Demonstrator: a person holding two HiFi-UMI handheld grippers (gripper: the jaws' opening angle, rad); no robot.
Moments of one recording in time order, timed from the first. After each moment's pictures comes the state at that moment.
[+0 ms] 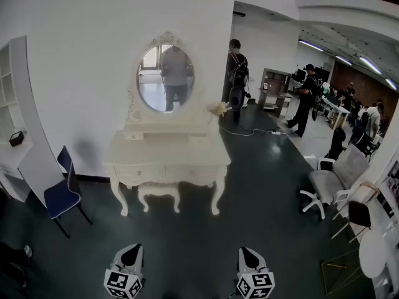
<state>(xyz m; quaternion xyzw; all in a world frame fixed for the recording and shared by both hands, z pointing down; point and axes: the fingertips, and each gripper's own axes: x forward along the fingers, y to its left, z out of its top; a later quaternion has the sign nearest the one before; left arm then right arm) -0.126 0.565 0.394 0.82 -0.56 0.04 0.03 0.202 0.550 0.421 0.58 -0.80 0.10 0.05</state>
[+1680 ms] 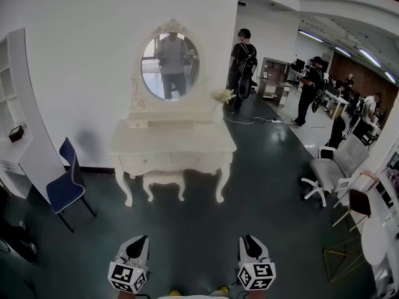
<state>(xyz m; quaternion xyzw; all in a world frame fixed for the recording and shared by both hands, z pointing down) -0.173 0.580 0.397 0.84 -0.53 0.05 0.03 0.138 0.567 0.424 0.61 -0.79 0.10 0.04</state>
